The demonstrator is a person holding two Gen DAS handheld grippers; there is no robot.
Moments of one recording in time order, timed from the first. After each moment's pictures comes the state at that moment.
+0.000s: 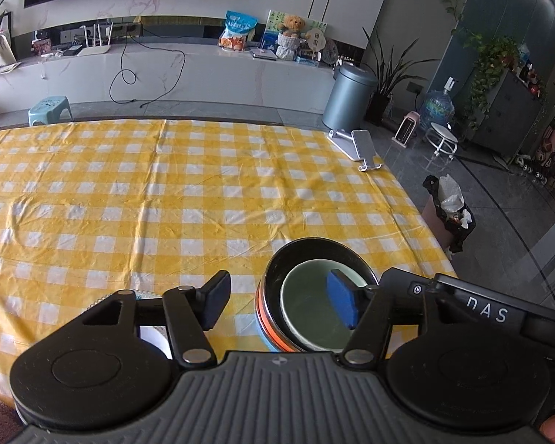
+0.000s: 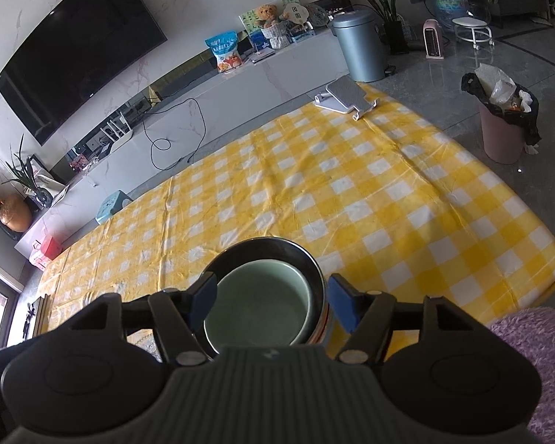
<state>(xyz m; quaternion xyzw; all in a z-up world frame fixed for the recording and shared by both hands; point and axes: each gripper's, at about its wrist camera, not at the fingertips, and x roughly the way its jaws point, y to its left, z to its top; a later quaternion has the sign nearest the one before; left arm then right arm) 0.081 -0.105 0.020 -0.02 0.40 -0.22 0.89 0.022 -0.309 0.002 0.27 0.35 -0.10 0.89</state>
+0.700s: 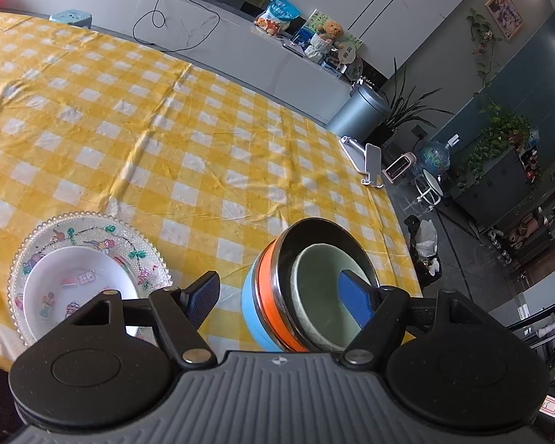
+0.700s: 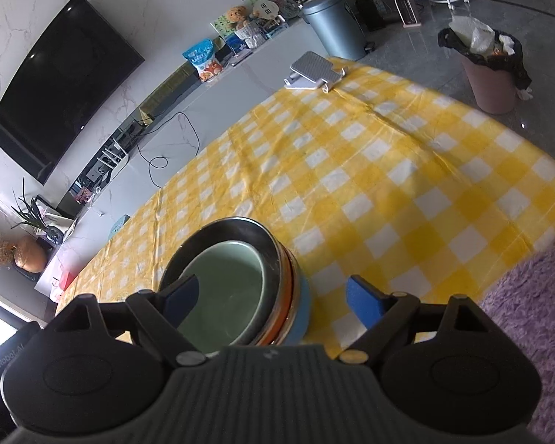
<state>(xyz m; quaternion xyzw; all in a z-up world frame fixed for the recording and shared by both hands) 0.102 -0.071 -0.047 -0.20 0.43 -0.22 0.85 0.015 -0.343 -0.067 0.38 0.34 -0.10 0.85</state>
